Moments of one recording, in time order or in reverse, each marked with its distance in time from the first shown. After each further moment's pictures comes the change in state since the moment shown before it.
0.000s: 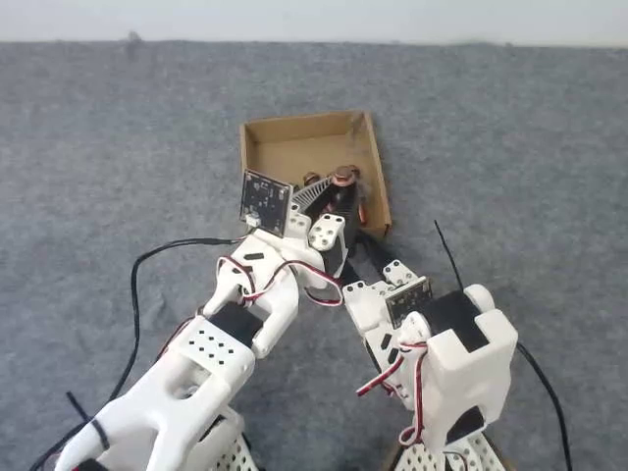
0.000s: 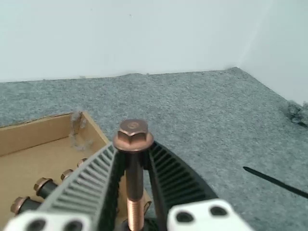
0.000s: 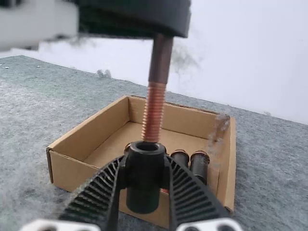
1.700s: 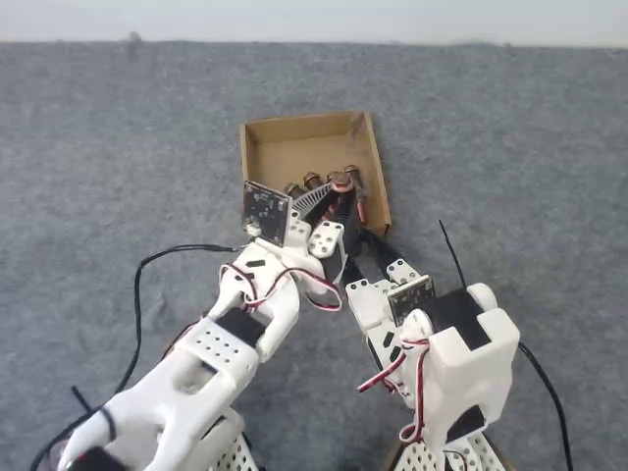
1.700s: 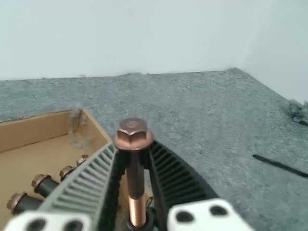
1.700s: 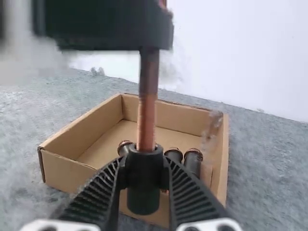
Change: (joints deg) left arm -0.3 4.7 4.6 -9.6 0.0; right arm 1.4 0.0 0.0 0.1 0.2
